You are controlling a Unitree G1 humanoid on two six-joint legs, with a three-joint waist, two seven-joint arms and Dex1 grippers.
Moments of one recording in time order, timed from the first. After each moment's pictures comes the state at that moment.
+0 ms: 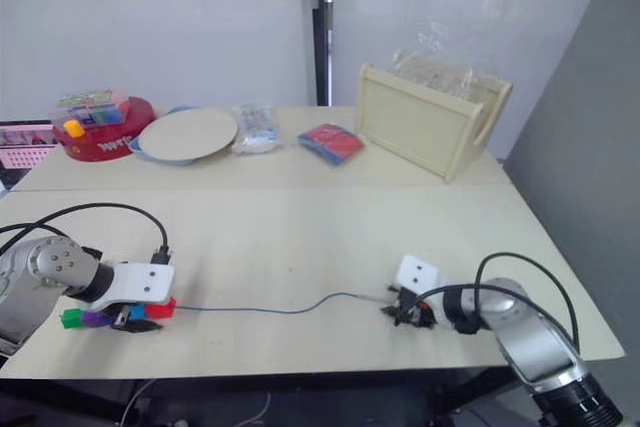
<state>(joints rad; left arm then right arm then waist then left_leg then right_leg) -0.27 1.13 -0.11 -0.07 0.14 0.15 -1.34 -0.18 -0.82 0.14 -0.29 0.17 0.54 0.94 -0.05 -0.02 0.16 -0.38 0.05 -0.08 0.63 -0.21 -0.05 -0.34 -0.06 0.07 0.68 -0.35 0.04</state>
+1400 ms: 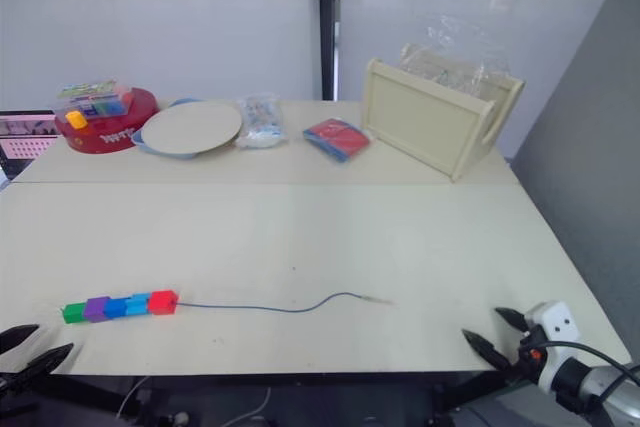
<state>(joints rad) 0.33 0.76 0.78 0.31 -0.43 0.07 -1.20 0.29 -0.64 -0.43 -0.03 0.42 0.17 0.92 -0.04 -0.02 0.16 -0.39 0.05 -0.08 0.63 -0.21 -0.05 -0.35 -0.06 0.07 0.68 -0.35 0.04</state>
